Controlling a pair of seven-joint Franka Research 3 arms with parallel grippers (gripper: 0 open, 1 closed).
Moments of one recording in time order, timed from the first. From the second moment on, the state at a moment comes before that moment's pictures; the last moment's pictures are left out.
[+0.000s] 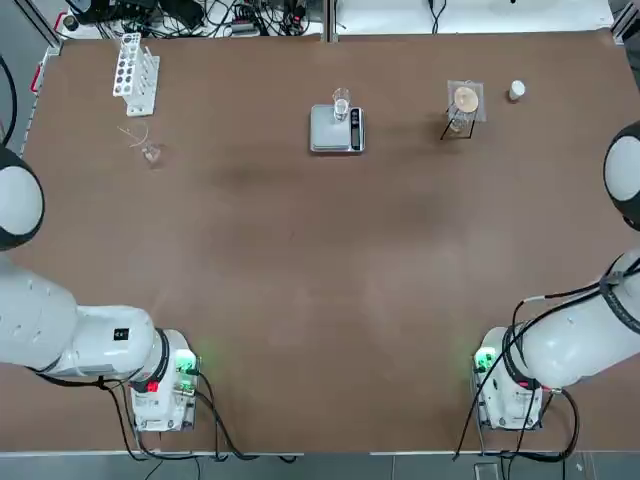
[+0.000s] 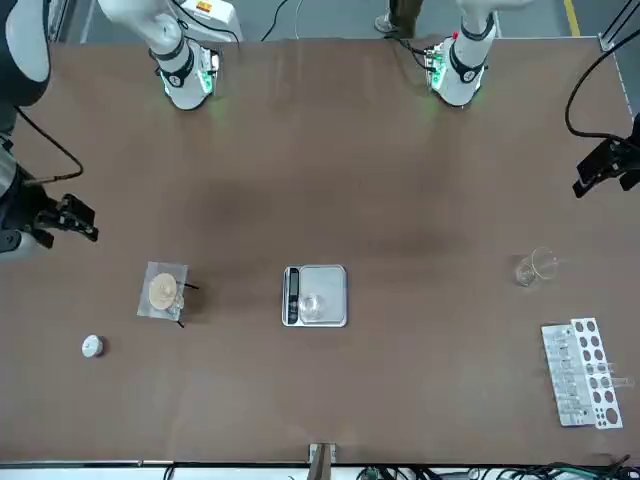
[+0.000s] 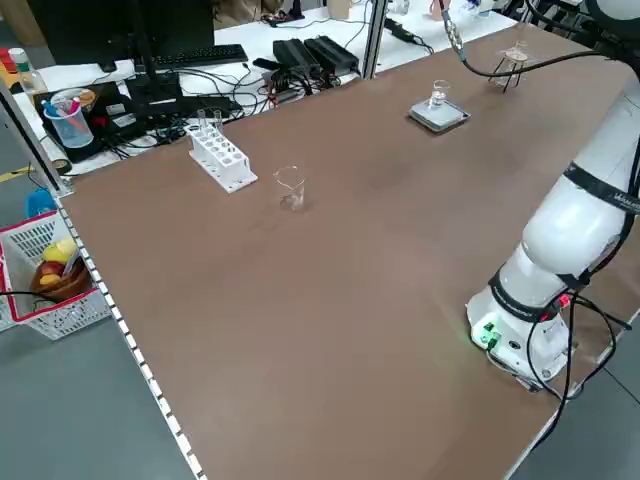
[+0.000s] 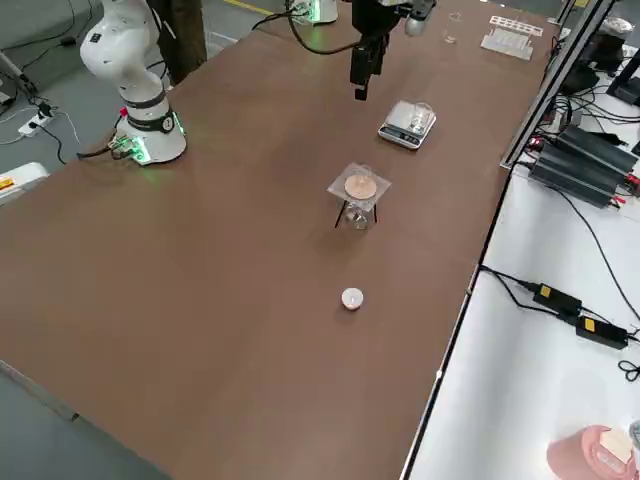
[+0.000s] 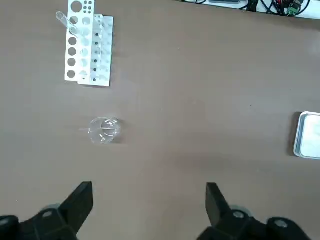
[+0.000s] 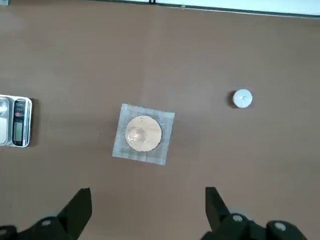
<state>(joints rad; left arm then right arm) 0.02 0.03 -0.02 -1.47 -0.01 1.61 -0.11 0.30 0.18 -0.34 -1.45 0.09 1.69 -0.12</state>
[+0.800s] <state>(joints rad) 0.02 0.03 -0.02 -1.47 -0.01 1.61 -0.11 0.17 0.03 -0.22 -1.54 0.09 1.58 -0.08</state>
